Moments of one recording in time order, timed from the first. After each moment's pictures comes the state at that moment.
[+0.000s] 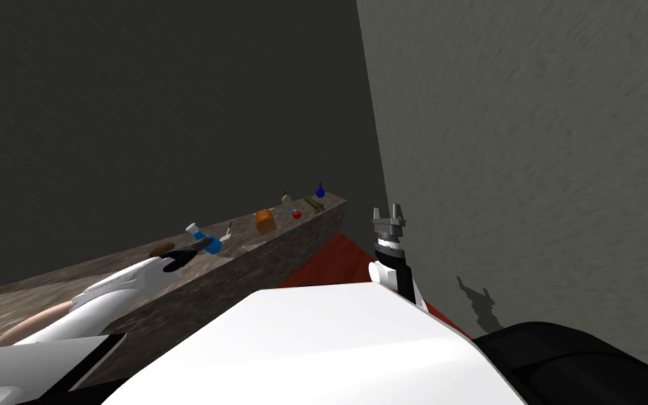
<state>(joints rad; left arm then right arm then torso) -0.11 1.01 -0.02 -0.68 -0.40 -0.09 -0.05 0.47 0.01 -0.06 -2.31 -0.08 -0.48 -0.17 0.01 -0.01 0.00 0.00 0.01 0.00</state>
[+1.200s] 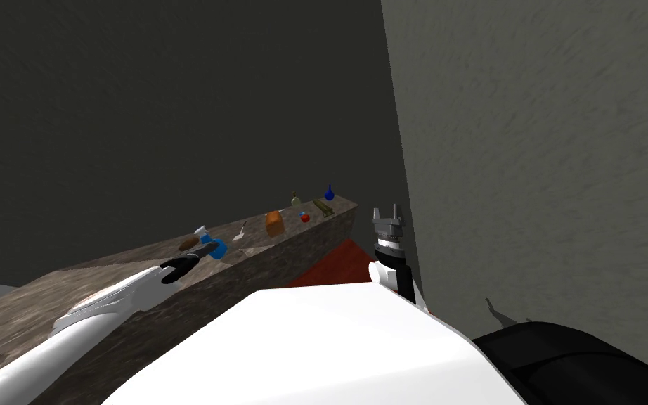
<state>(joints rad) 0.13 0.98 0.06 -1.01 -0.36 0.01 -0.11 0.47 0.01 -0.06 -2.31 -0.08 -0.48 -0.17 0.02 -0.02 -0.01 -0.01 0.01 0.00</state>
